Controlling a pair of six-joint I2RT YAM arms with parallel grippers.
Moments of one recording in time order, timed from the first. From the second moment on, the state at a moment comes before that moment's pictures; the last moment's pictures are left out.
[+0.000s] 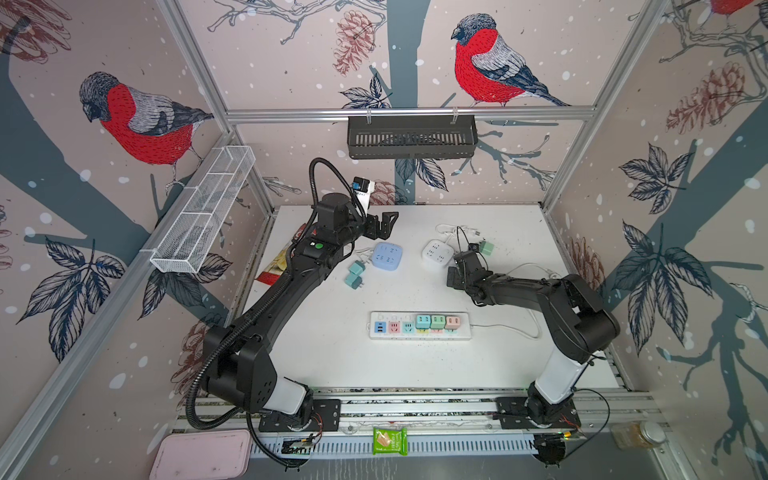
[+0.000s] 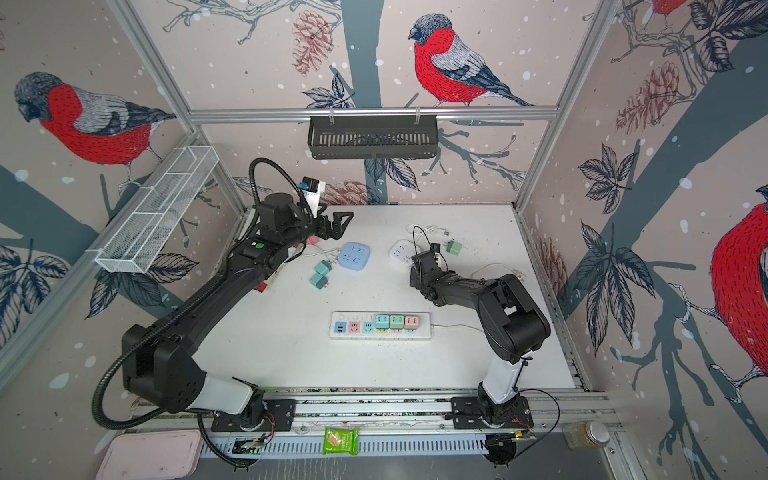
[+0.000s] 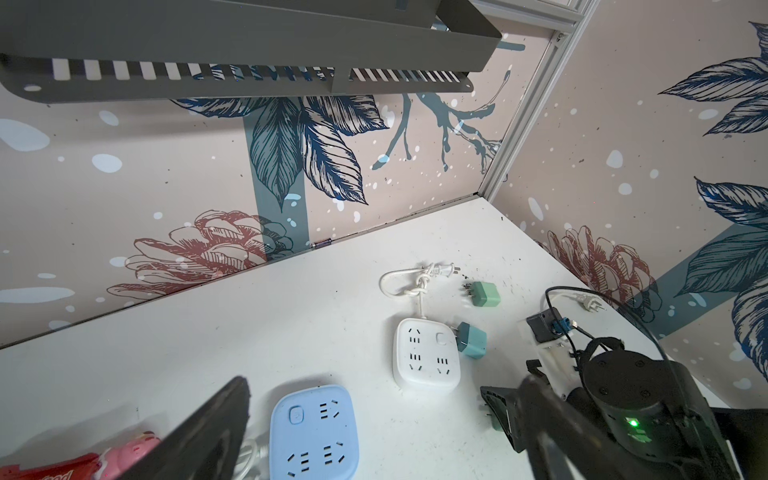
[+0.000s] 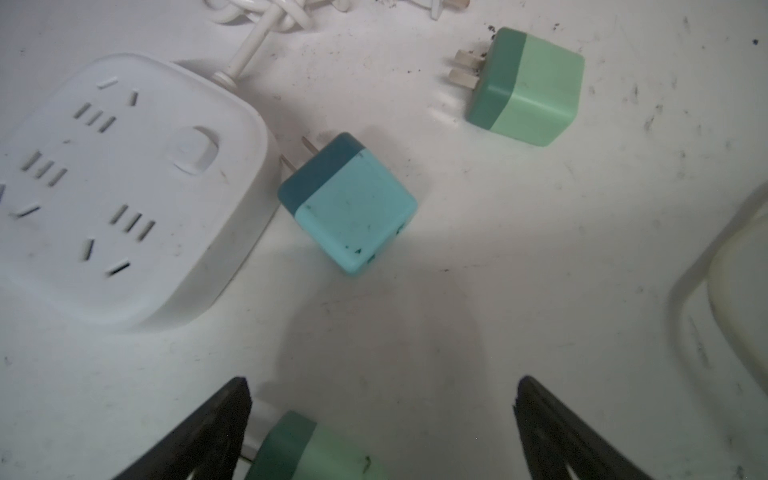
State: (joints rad) left arm -0.37 1.46 1.29 -0.10 0.29 -0.12; right arm 0.49 1.76 0.86 0.01 0.39 0.45
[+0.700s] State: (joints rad) left arm -0.37 1.41 1.29 -0.10 0.29 -0.14; right arm 0.53 1.49 0.62 0.05 0.37 0.52
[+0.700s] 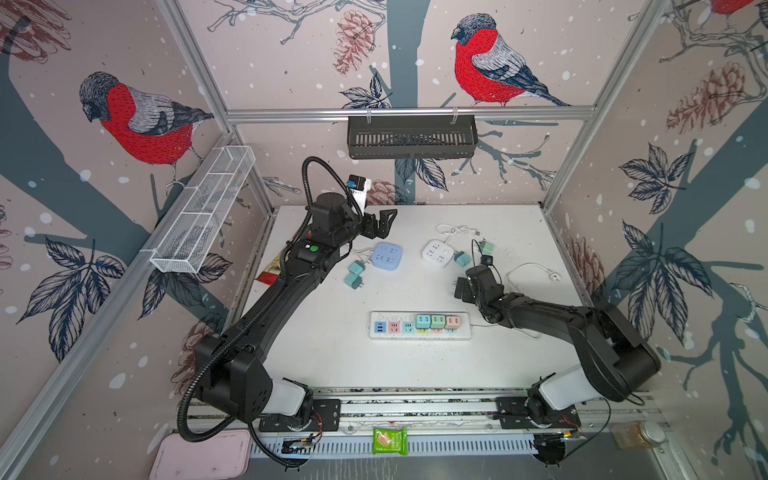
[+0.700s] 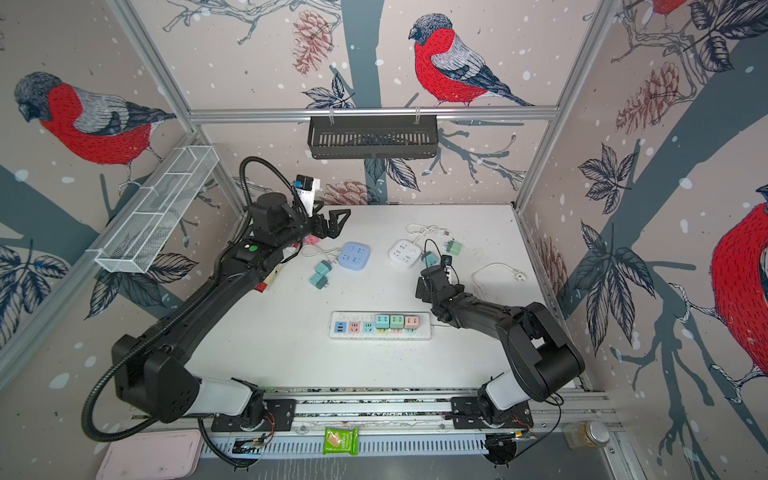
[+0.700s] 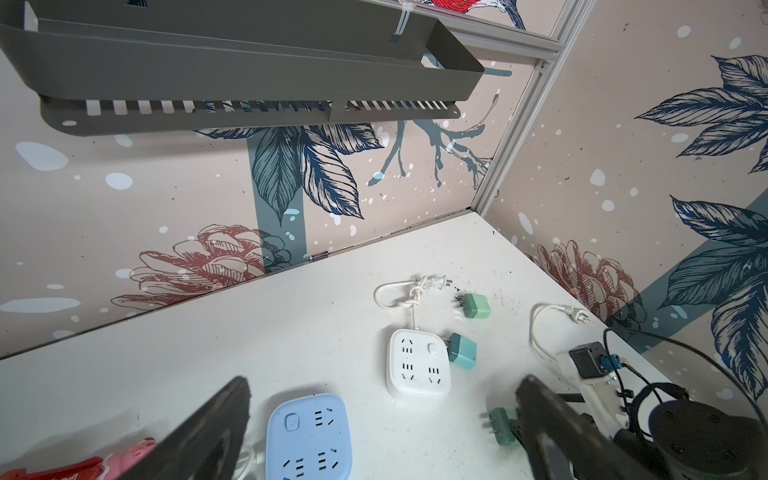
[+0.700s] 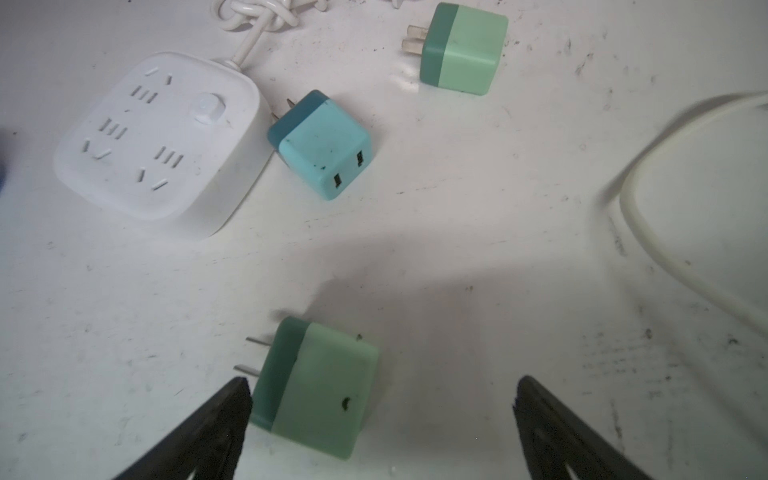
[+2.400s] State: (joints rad) left arm -0.37 1.34 1.24 -0.07 0.32 -0.19; right arm 0.46 1.74 0.77 0.11 0.26 0.57
